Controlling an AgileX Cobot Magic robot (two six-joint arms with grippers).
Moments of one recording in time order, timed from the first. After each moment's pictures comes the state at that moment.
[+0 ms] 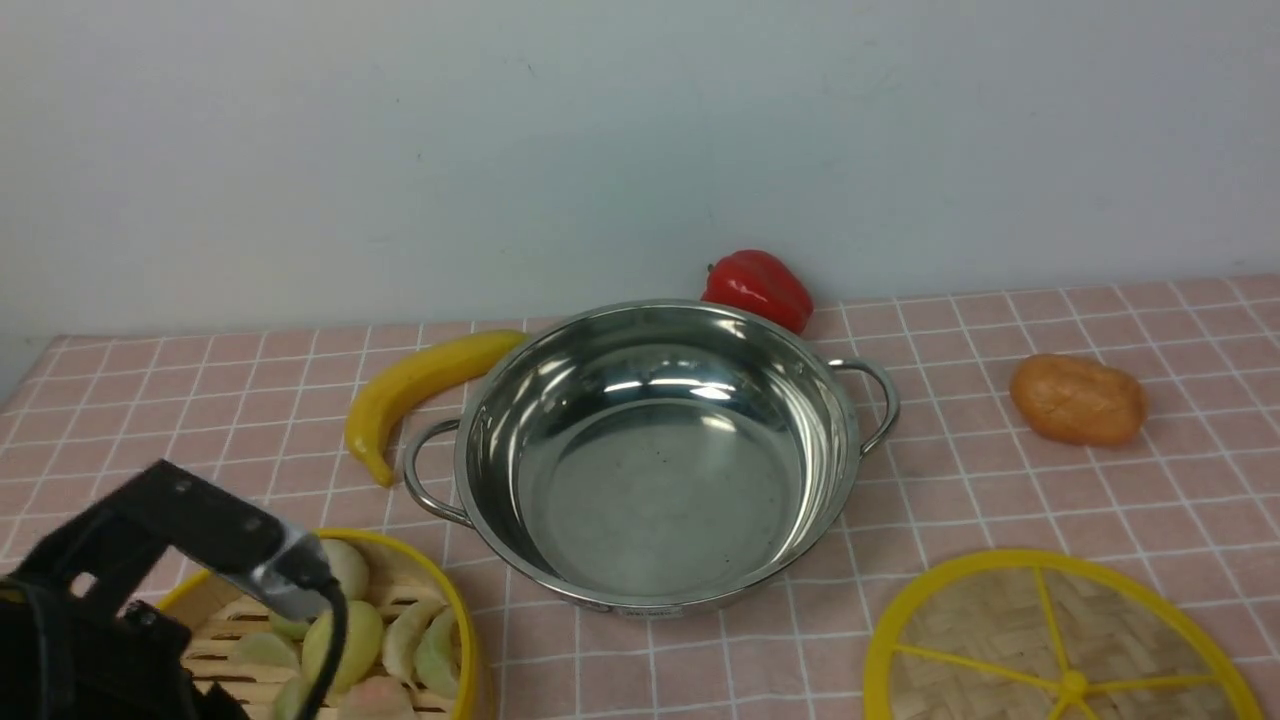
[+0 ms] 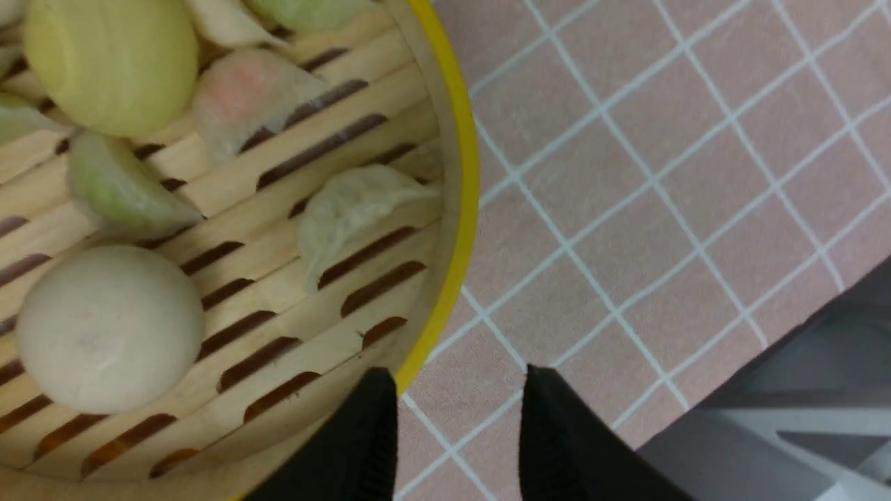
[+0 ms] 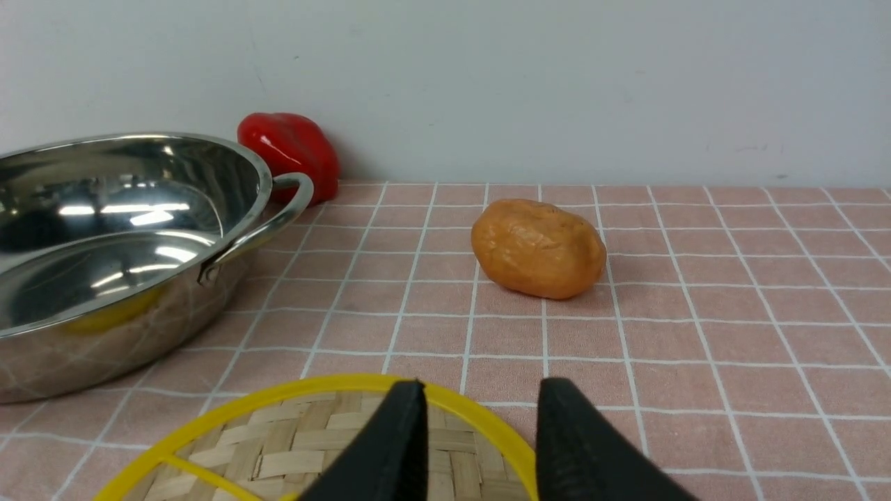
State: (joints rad) right arm 0.11 0.00 0.01 0.10 0.34 0.05; left arm -0.04 1.08 -0.74 -0.33 1.21 0.63
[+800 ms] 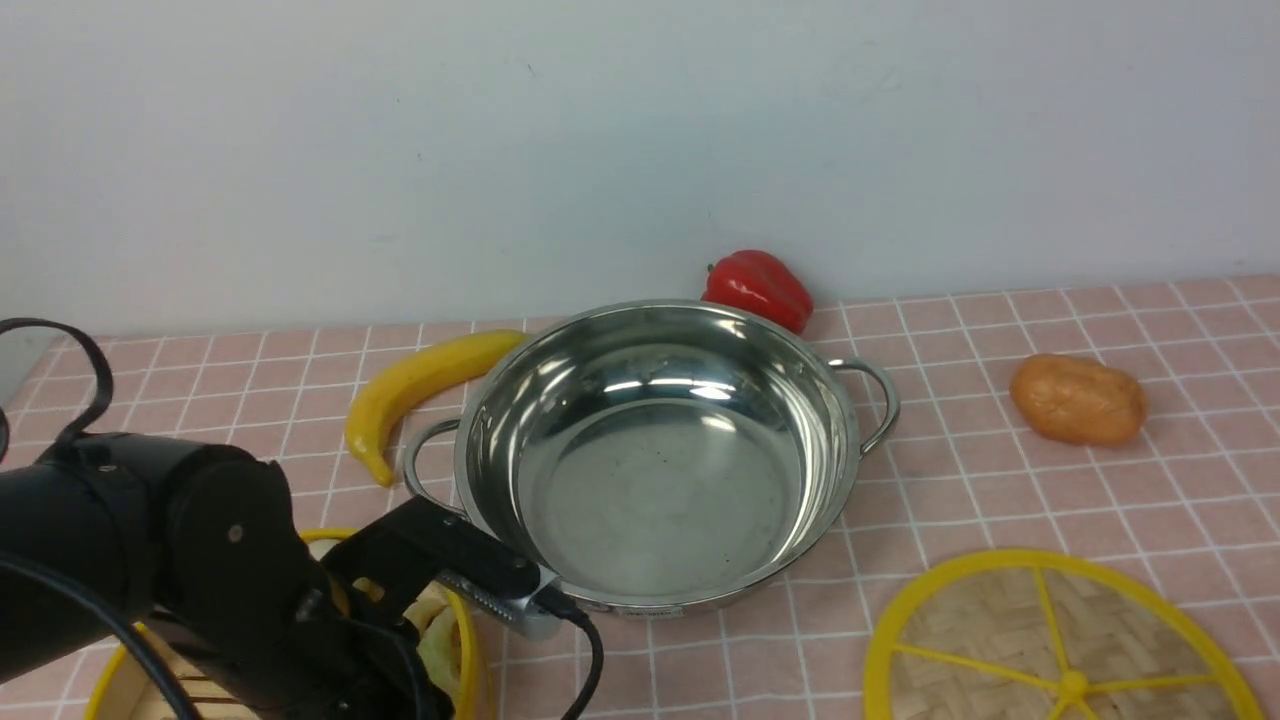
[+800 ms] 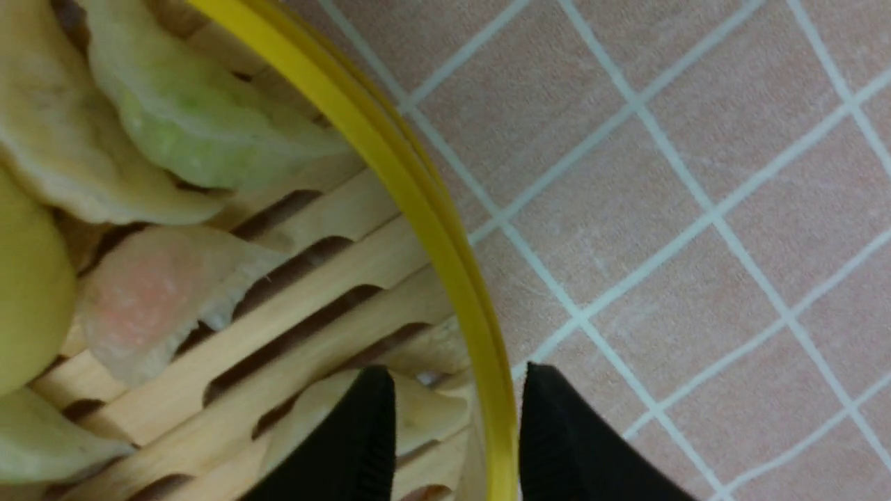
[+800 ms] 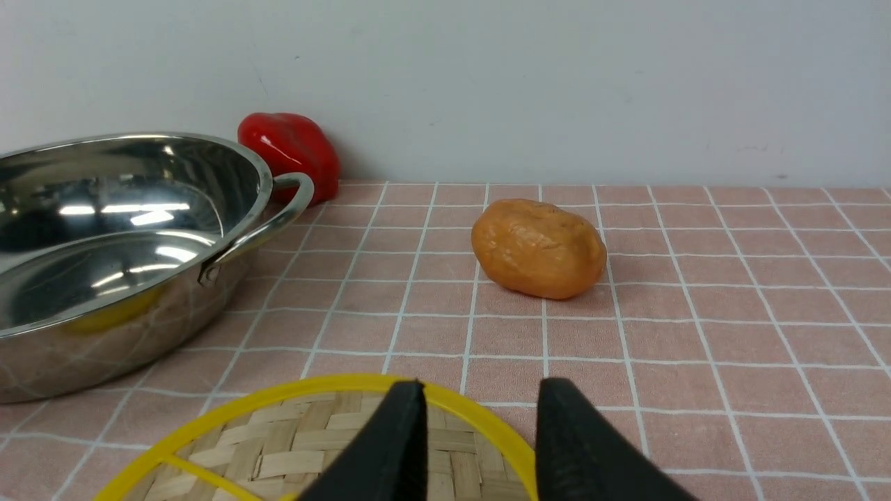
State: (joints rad) right arm 0.11 0.00 0.01 0.10 0.34 0.05; left arm -0.40 1.45 -0.74 -0.16 0.84 0.32
